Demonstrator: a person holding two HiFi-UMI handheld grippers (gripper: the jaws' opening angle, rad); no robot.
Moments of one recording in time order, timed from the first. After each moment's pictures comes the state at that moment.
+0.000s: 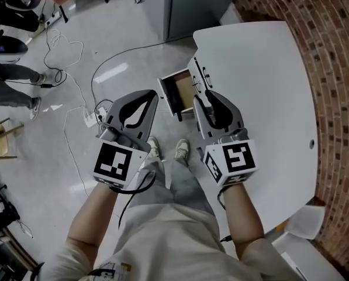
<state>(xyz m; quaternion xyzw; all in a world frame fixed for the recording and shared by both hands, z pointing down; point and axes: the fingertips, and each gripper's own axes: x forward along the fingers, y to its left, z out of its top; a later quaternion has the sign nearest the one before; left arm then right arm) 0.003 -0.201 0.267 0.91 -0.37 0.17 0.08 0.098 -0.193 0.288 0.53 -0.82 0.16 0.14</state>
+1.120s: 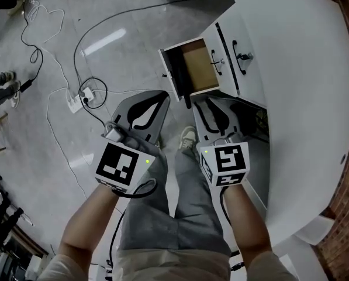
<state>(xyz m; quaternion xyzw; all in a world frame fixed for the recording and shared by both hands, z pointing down) 0.022 -0.221 0.552 0.91 -0.31 0.20 0.18 0.093 -0.189 0.618 0.50 -0.78 0.26 0.26</state>
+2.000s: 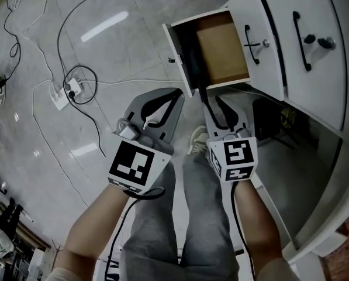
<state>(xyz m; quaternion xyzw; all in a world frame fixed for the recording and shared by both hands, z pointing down) 0.029 -0.192 0.800 0.90 -0.31 0.23 0.23 0.098 -0.150 0.881 0.48 -0.77 0.30 0.31</state>
